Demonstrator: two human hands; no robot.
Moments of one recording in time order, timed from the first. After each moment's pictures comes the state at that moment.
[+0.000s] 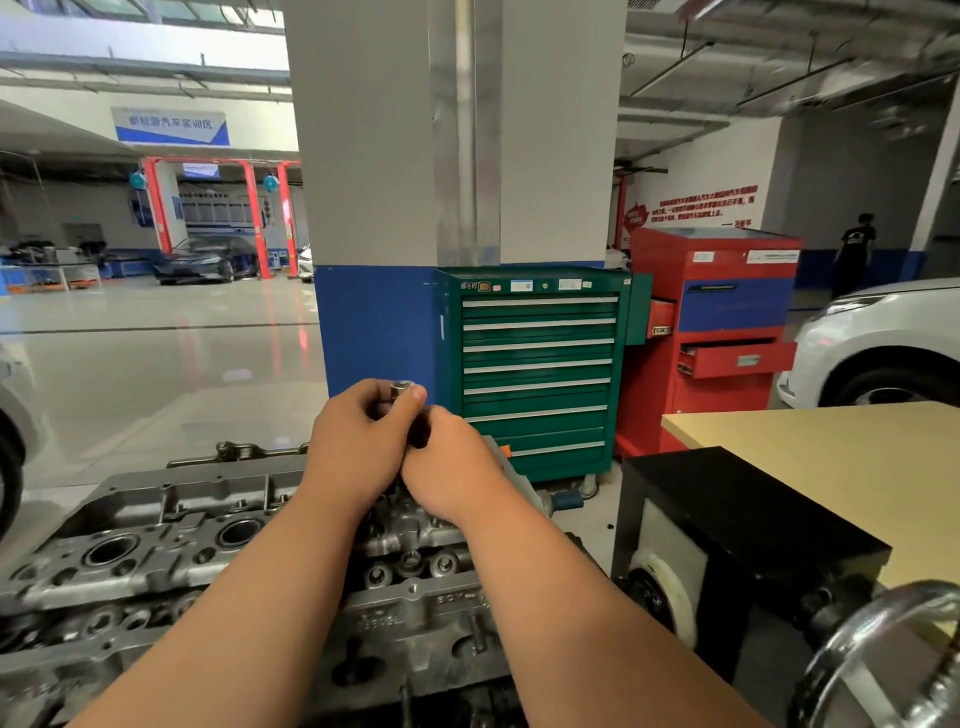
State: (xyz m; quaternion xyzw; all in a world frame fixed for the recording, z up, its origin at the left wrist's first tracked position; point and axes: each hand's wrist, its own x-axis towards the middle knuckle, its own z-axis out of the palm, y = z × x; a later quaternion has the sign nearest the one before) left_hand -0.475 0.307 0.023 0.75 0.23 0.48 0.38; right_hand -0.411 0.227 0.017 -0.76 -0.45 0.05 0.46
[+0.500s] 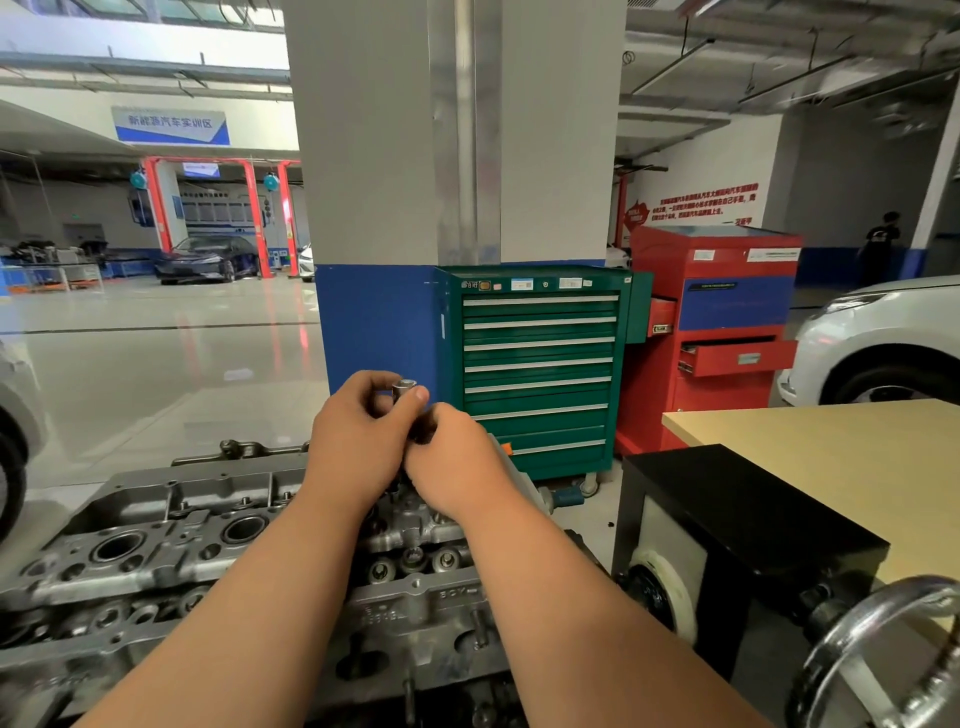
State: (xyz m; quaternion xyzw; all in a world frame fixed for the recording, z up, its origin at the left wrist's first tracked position) left_hand -0.478 0.303 0.024 0.74 0.24 0.48 0.39; right_hand -0.408 0.228 0.016 -0.77 -0.43 0.03 0.47
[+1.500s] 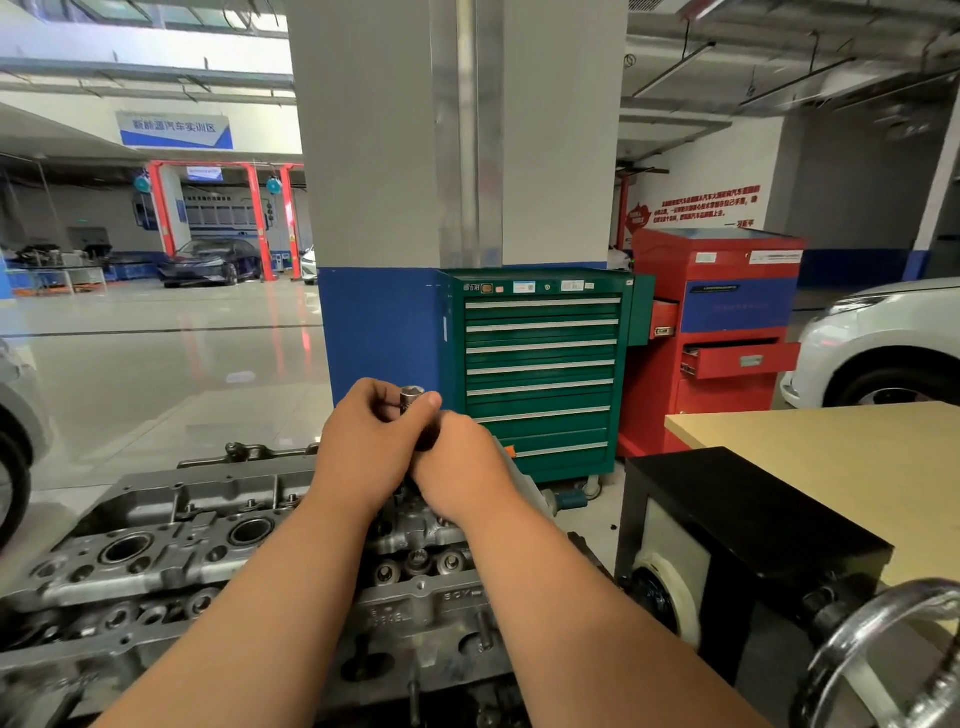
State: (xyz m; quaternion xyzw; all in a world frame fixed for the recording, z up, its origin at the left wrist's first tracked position) left_hand -0.477 0.301 0.023 0.74 0.26 0.47 0.40; right_hand -0.407 0.228 0.013 -0.78 -0.44 -0.01 0.45
